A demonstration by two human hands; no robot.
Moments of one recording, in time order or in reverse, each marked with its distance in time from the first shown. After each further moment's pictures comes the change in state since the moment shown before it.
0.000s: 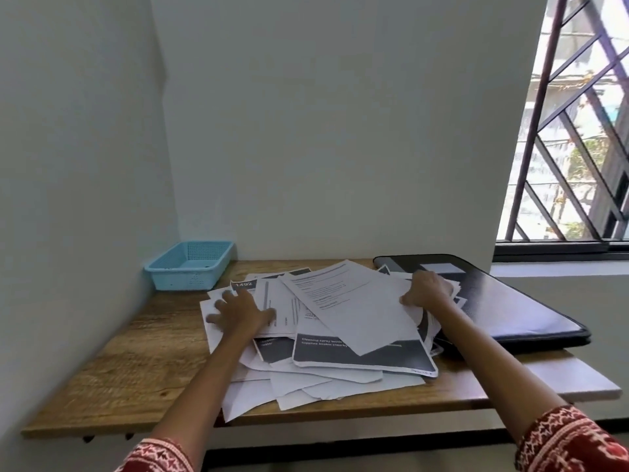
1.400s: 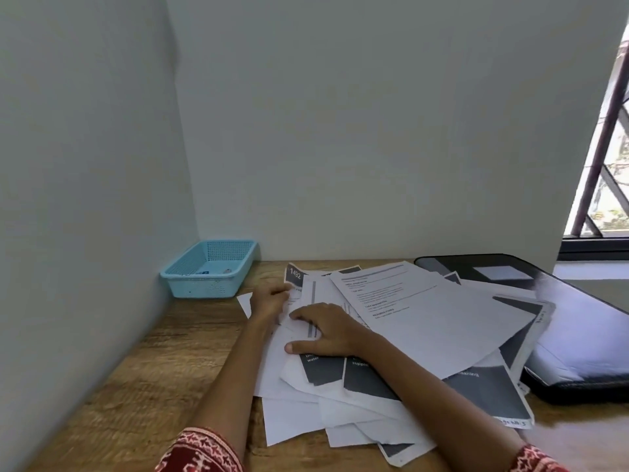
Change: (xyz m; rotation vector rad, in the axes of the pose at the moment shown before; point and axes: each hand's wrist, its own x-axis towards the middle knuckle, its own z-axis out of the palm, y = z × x) left_hand 0.110 -0.005 0.040 -0.900 -0.077 0.053; right_hand -0.029 -0.184 0.071 0.410 -0.192 -0.976
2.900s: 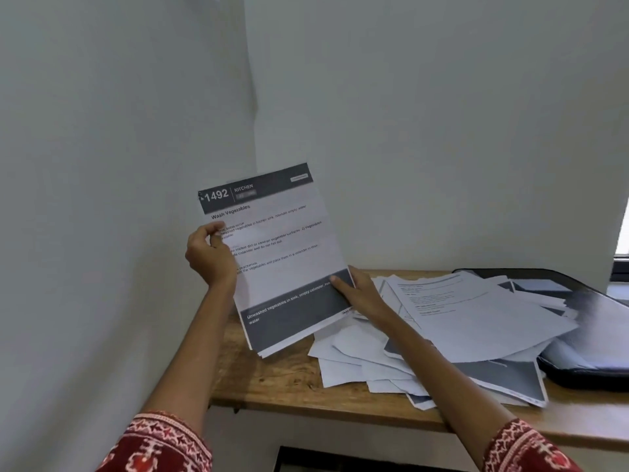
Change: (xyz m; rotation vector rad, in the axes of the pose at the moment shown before) left_hand -0.092 0.108 -0.173 -0.061 0.937 0.462; right_hand -0.009 -0.071 -0.027 0.755 0.408 0.053
